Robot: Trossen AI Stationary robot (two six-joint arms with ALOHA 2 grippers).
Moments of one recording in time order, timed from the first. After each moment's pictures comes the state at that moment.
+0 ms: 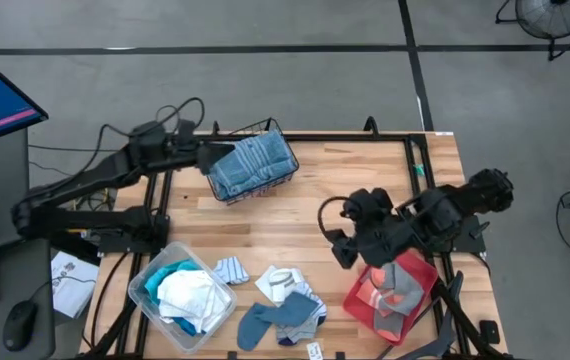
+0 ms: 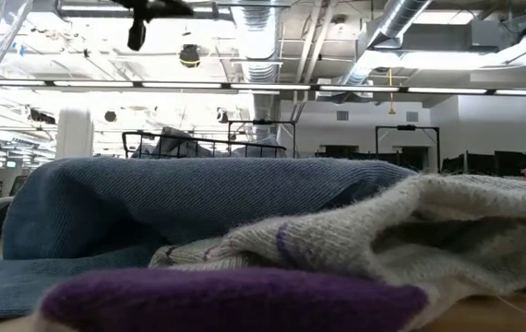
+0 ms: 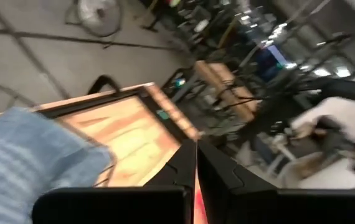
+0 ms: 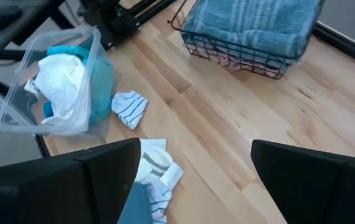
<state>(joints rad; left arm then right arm) 0.42 0.85 0.87 -0.17 0.06 -0.69 0.51 1.64 2.02 -1.39 0.61 1.05</state>
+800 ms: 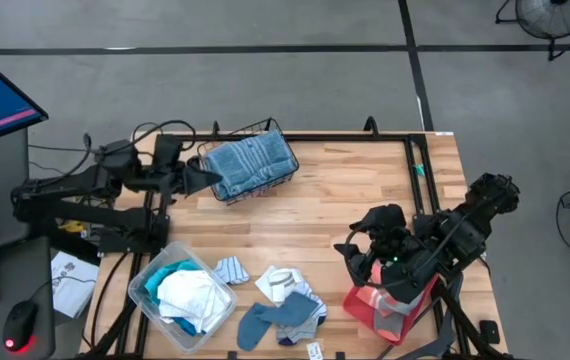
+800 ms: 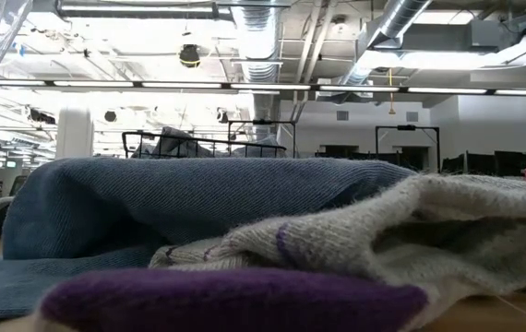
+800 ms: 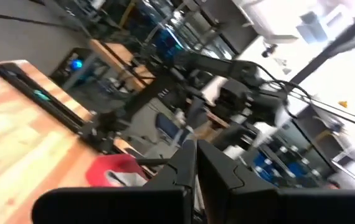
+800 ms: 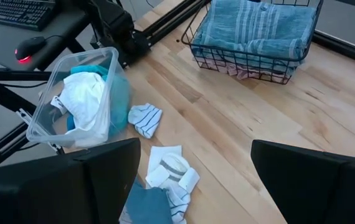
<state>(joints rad) 0.08 0.72 0.87 -0.05 0.09 -0.79 0.68 1.64 2.02 -1.43 0.79 1.25</state>
